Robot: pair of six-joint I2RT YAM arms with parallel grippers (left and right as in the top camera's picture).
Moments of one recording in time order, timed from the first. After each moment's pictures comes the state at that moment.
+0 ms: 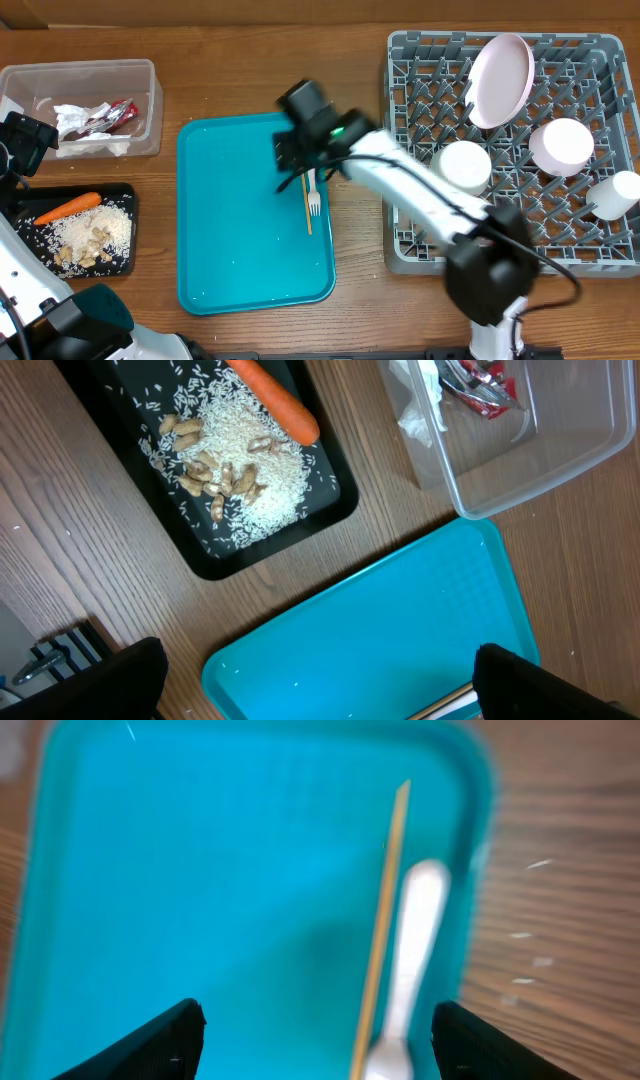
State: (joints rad) left arm 0.63 1.74 2.10 -1.69 0.08 -0.60; right arm 0.73 2.03 1.70 -0.75 0.02 0.50
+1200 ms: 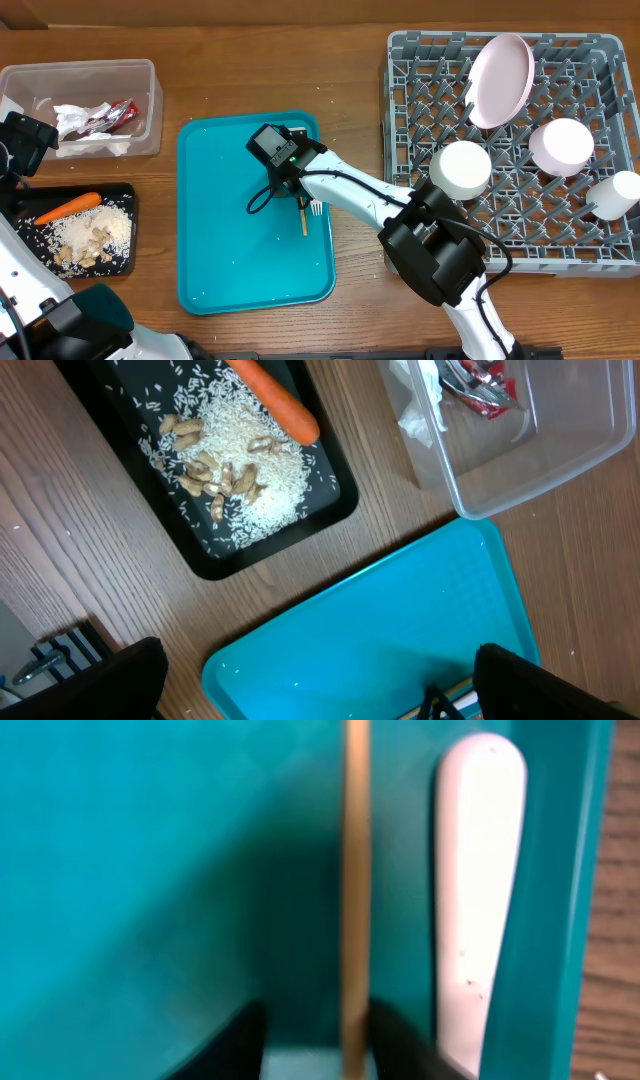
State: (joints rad) left arm 0.63 1.74 2.10 -1.69 0.08 -0.60; right arm 0.82 2.25 1.70 -0.73 0.16 0.69
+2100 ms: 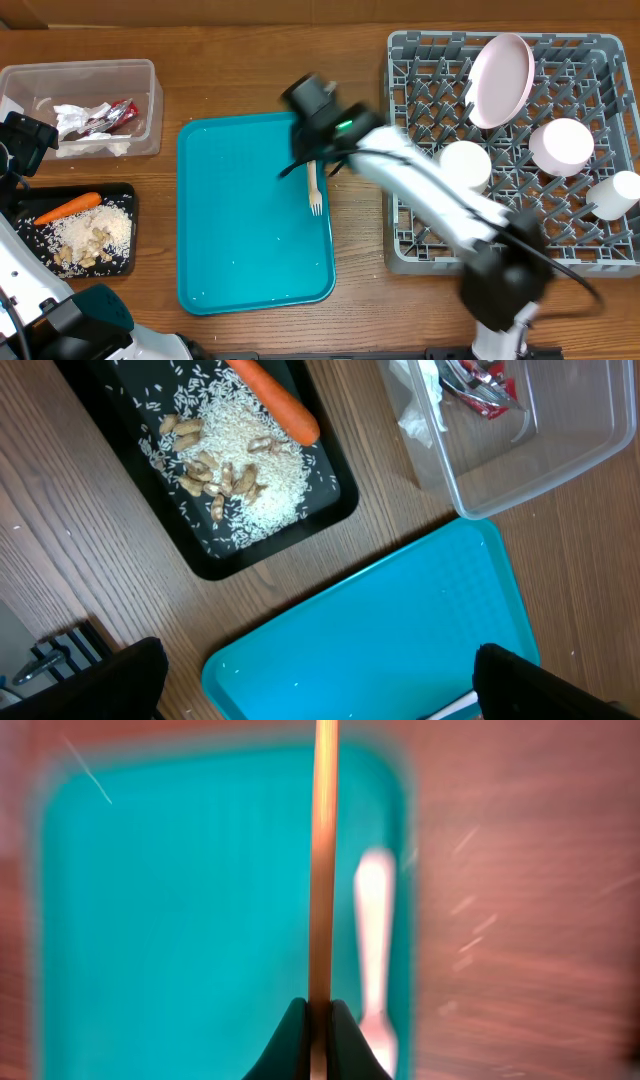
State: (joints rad) left arm 0.63 1.74 2.10 -1.69 0.08 -0.60; right arm 0.67 1.95 1.74 -0.85 0.06 0.63
